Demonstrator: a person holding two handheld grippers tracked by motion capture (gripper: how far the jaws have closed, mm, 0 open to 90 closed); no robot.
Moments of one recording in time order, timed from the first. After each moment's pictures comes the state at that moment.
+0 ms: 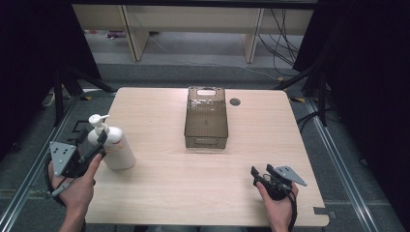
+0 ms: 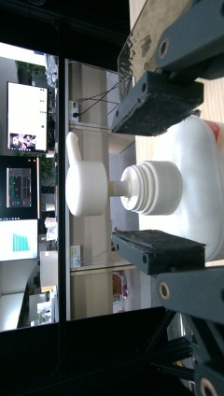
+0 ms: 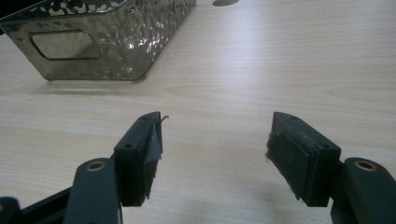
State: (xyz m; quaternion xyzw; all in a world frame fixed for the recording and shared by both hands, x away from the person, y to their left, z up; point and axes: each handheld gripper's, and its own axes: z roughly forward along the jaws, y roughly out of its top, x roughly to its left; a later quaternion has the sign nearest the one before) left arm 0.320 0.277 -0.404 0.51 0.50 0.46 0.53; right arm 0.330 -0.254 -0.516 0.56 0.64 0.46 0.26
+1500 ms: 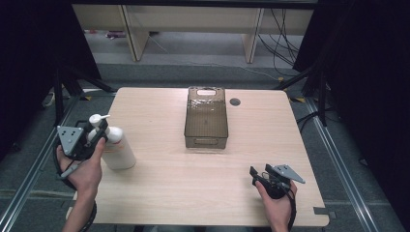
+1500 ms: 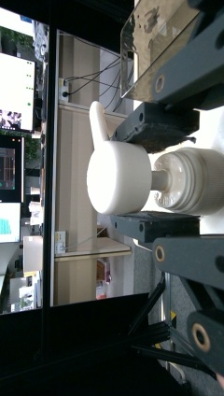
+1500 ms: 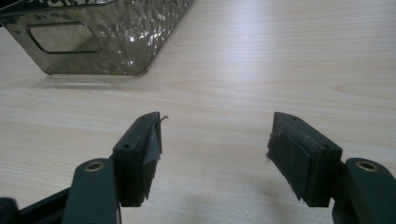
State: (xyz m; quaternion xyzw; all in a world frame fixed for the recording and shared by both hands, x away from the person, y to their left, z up) left arm 0.350 0.267 -0.387 0.51 0.54 0.46 0.49; right arm 0.334 -0.253 -0.516 0.56 0.65 0.45 0.25
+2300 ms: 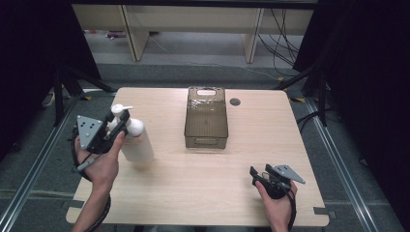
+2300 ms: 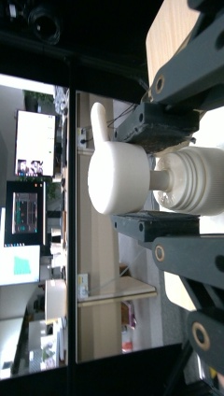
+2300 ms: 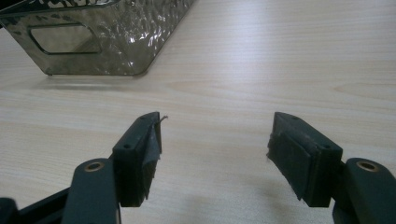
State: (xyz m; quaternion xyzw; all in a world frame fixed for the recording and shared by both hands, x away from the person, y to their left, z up) left arm 0.355 0.213 -0.357 0.53 0.47 0.43 0.56; right arm 0.333 -0.253 -0.516 0.56 0.64 0.45 0.25
